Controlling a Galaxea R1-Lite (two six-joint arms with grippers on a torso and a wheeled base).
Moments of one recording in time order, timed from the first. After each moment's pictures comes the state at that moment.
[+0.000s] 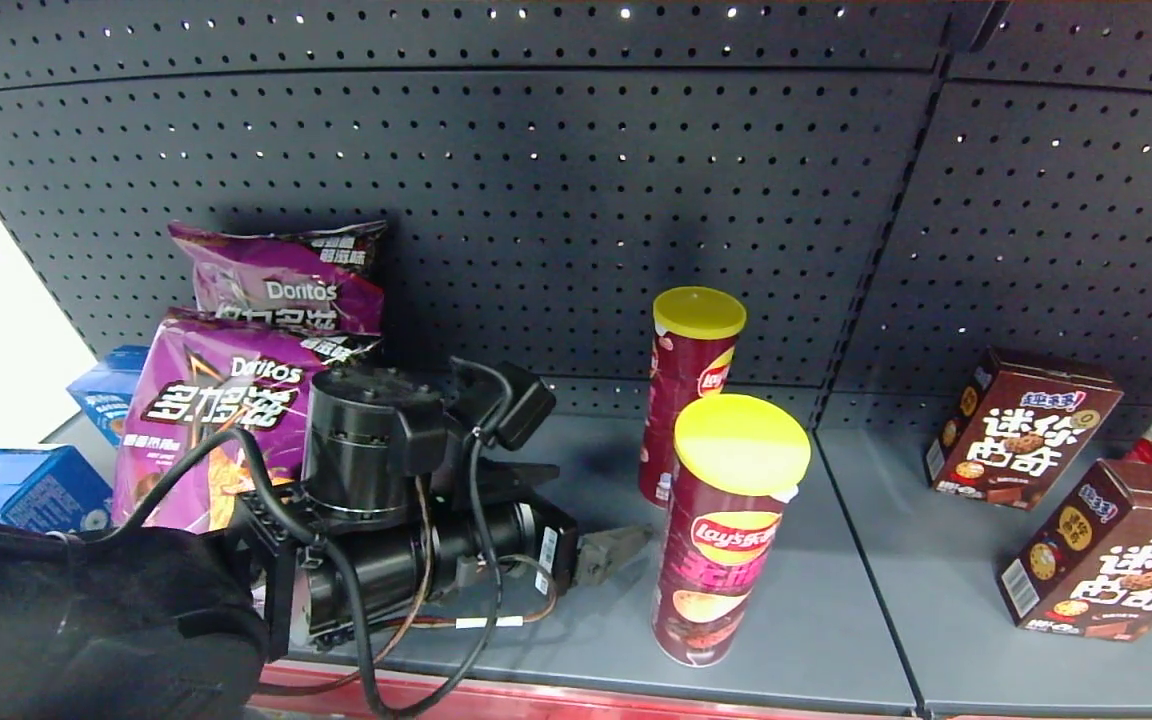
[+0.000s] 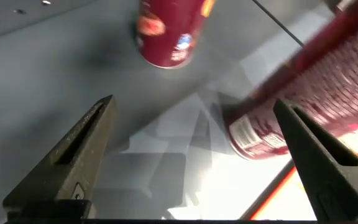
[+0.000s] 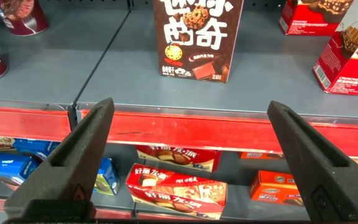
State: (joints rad) left arm -0.65 1.77 -0.75 -0.64 -0.15 -0.09; right arm 0.00 0.00 0.00 0.00 0.00 0.01
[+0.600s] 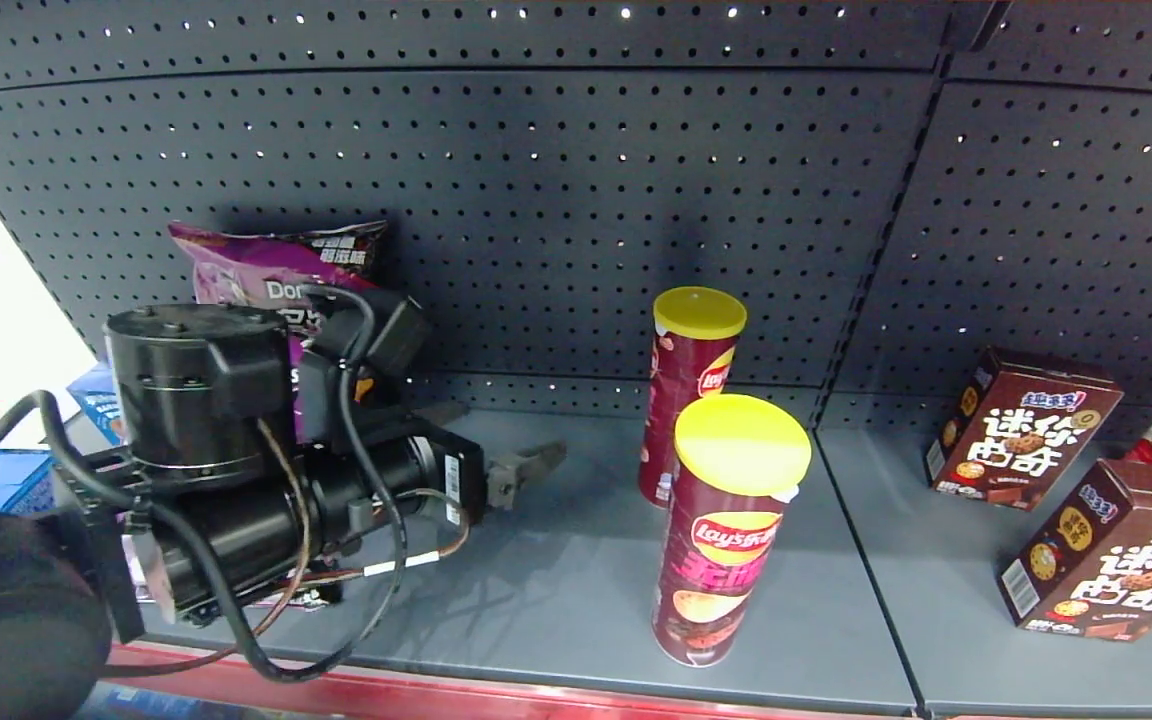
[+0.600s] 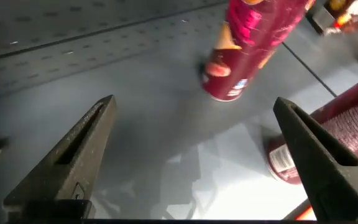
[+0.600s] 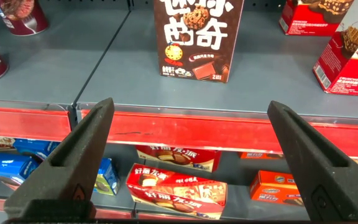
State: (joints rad) left arm -0.54 1.59 -0.71 -0.63 -0.07 -0.11; right arm 0.00 0.00 0.00 0.00 0.00 0.01
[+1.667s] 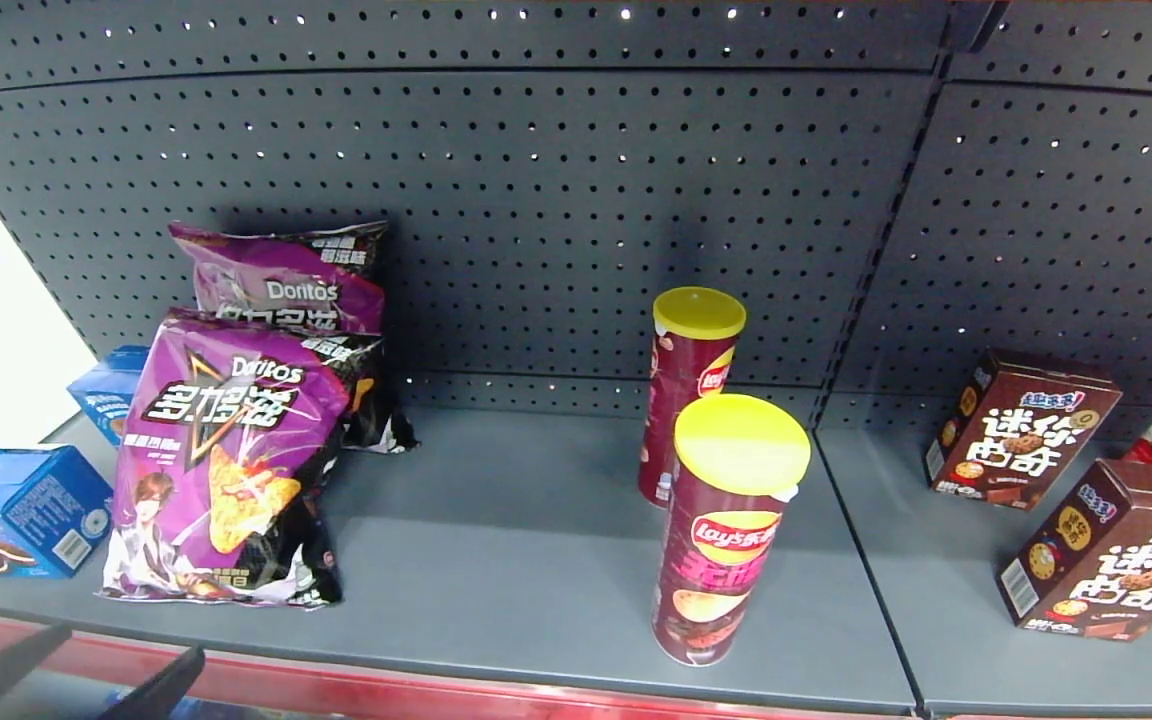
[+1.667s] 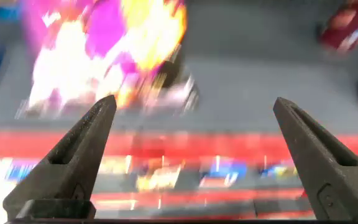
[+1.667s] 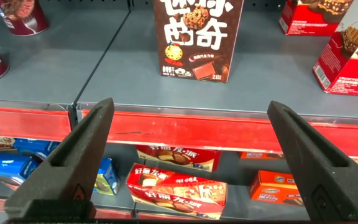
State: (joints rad) left arm -0.26 0.72 -0.12 -0.36 0.09 -0.18; right arm 0.00 0.00 0.00 0.00 0.00 0.01
